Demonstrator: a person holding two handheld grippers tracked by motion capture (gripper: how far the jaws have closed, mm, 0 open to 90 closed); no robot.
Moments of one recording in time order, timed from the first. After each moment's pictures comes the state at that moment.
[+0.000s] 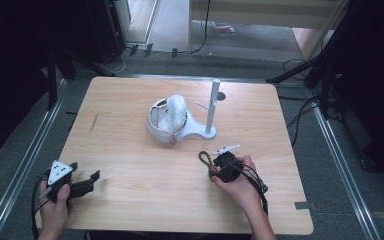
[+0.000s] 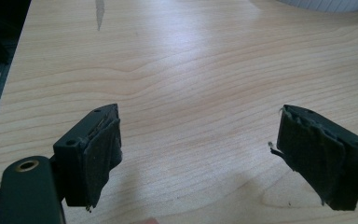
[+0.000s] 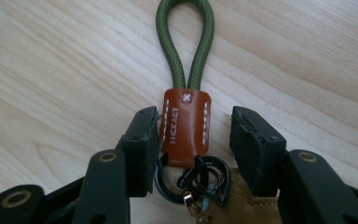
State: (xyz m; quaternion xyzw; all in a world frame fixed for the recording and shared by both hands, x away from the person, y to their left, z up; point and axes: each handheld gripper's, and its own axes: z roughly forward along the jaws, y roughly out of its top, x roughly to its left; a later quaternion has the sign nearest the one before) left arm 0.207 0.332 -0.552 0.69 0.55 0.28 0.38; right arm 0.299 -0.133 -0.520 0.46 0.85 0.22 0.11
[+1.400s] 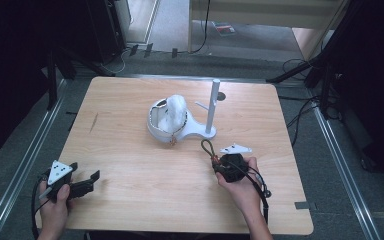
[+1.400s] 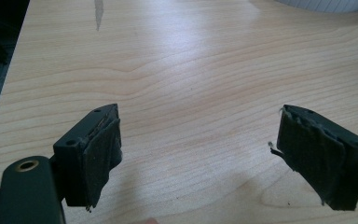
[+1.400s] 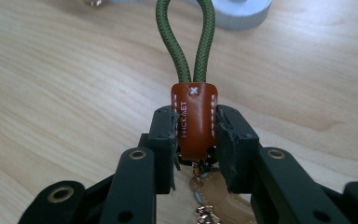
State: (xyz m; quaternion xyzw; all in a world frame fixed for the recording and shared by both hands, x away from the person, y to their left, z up) left arm 0.207 0.332 -0.552 0.69 0.55 0.28 0.39; right arm 0.288 -0.144 -0.505 0.48 0.79 0.33 0.16
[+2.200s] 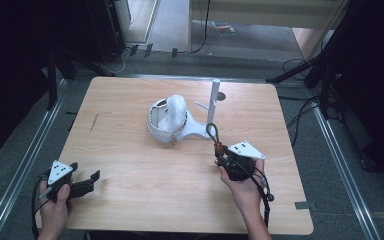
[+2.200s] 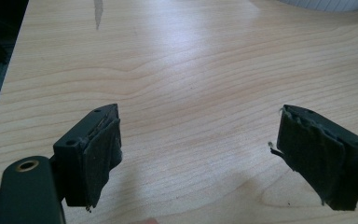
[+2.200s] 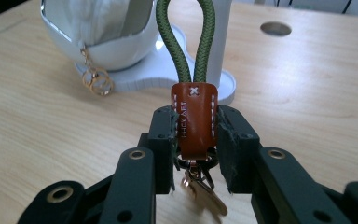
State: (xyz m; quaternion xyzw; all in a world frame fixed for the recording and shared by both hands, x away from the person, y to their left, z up) left arm 0.208 0.332 -0.552 0.69 0.55 0.28 0.38; right arm 0.276 -0.150 -0.479 0.47 0.73 0.43 0.24
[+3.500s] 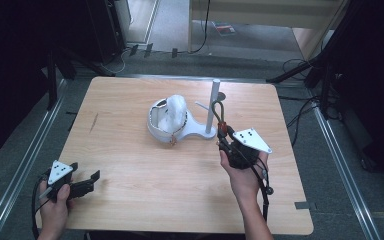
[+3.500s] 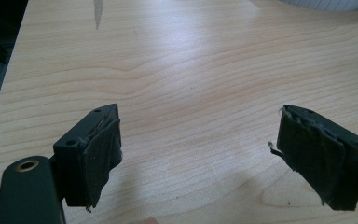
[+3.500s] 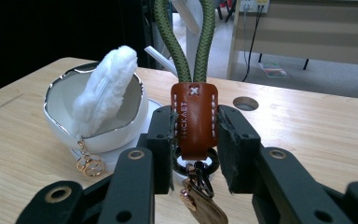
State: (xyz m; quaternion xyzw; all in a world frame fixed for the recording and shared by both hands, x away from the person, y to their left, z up) left arm 0.208 0.332 -0.552 0.69 0.55 0.28 0.38; right arm 0.285 -0.143 -0.438 0.46 0.67 0.49 0.32
